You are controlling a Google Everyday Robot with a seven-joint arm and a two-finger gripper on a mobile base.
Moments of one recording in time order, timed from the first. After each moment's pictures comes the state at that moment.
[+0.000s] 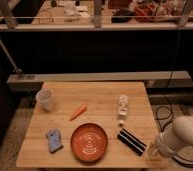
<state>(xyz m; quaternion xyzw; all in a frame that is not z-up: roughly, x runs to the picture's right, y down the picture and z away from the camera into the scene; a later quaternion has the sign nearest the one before) 0.274 0.315 0.667 -0.35 -0.18 -0.06 0.92</state>
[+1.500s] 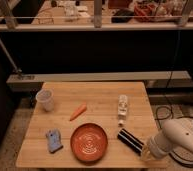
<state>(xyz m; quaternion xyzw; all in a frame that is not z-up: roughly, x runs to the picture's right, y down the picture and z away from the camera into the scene) 0.253 0.339 0.697 -0.36 -0.20 -0.09 0.91</state>
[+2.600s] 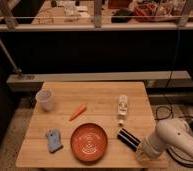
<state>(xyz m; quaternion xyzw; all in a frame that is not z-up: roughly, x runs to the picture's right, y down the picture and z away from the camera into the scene) 0.231 0.345 0.713 -0.36 -0.21 -0.11 0.90</state>
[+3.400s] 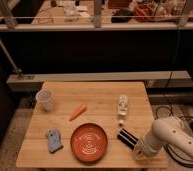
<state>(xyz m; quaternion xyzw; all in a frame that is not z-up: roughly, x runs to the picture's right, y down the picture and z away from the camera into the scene) 0.222 0.344 0.721 -0.36 -0.22 -0.13 0.90</state>
